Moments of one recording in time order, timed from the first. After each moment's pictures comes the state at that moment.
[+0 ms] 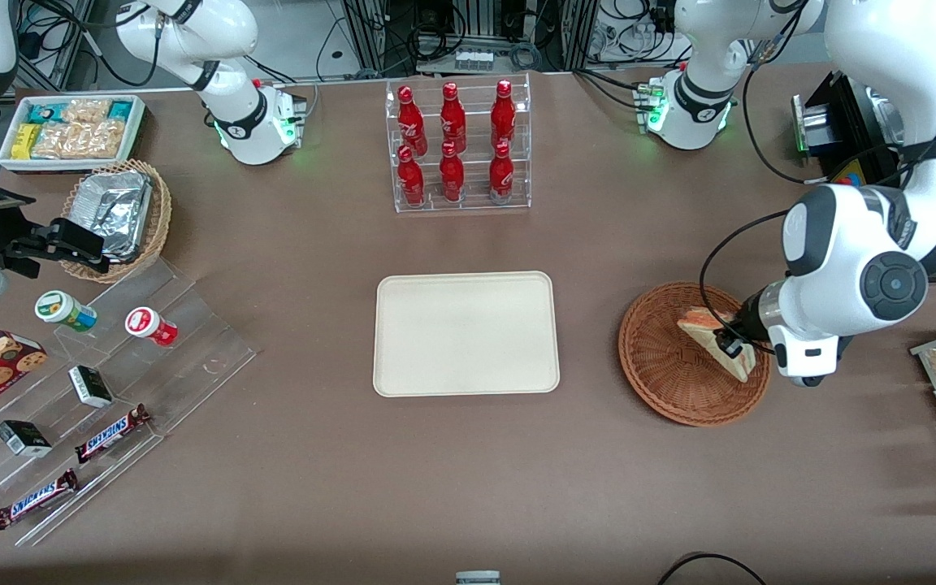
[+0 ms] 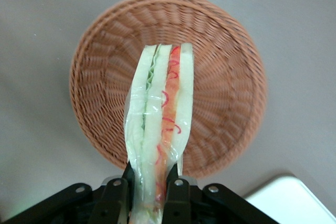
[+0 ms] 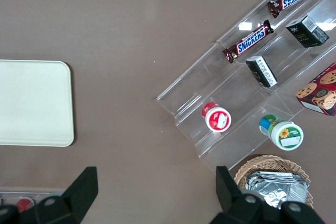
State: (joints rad) arm -0.08 0.31 -0.10 -1.73 -0.05 1.88 -0.96
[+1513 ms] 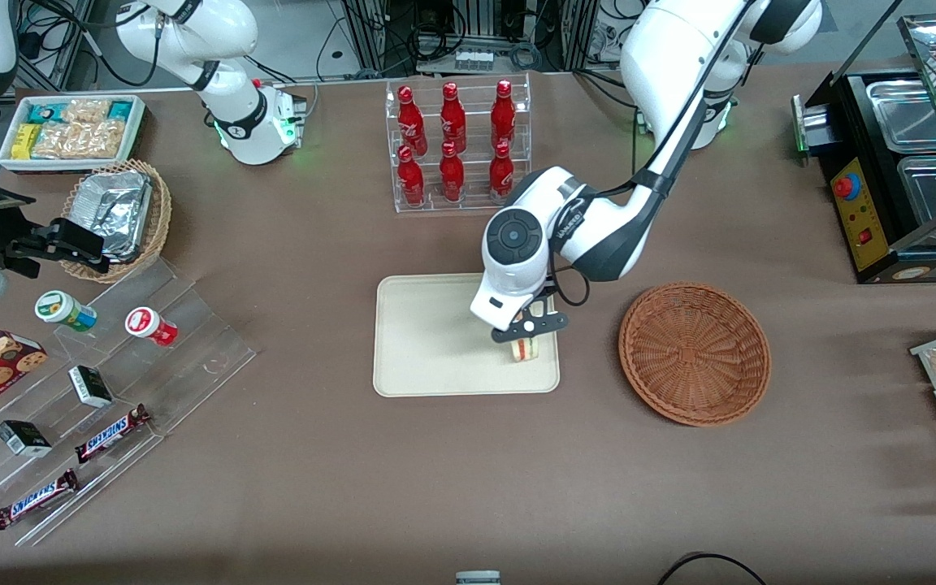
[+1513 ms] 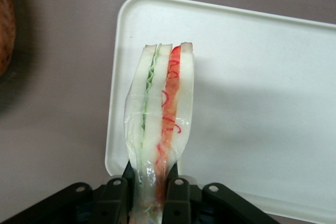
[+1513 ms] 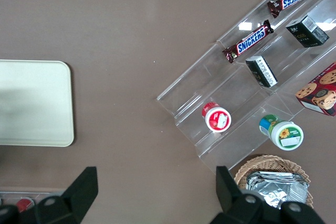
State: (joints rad) arm -0.62 0.60 -0.11 -1.51 0.04 1.98 -0.92
